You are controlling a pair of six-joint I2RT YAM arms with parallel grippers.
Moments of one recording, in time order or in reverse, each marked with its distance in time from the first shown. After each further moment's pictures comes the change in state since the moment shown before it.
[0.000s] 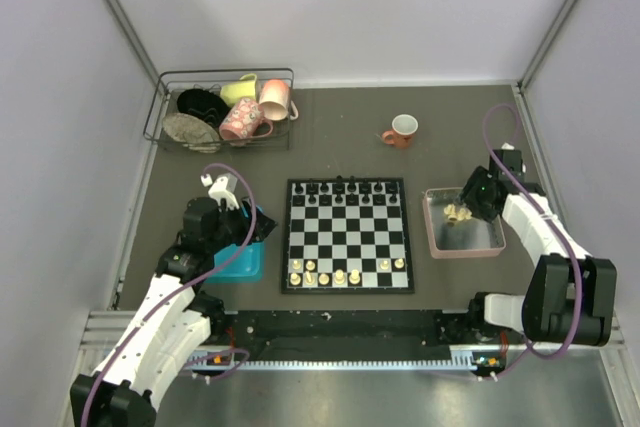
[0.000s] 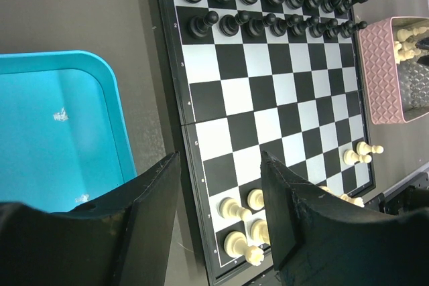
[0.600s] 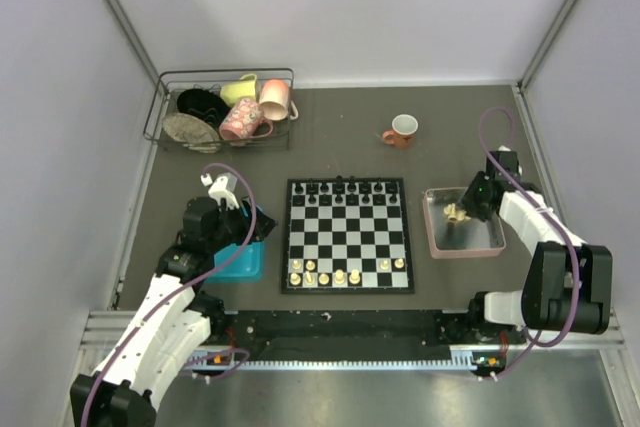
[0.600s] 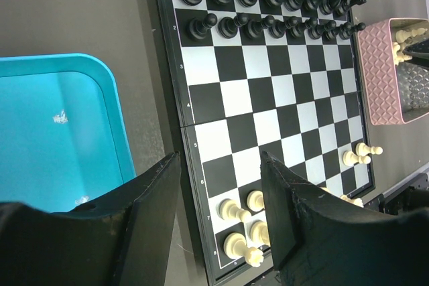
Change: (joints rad) left arm 0.000 0.000 0.000 0.010 0.000 0.000; right arm 0.000 0.063 -0.021 0.052 -0.003 -0.002
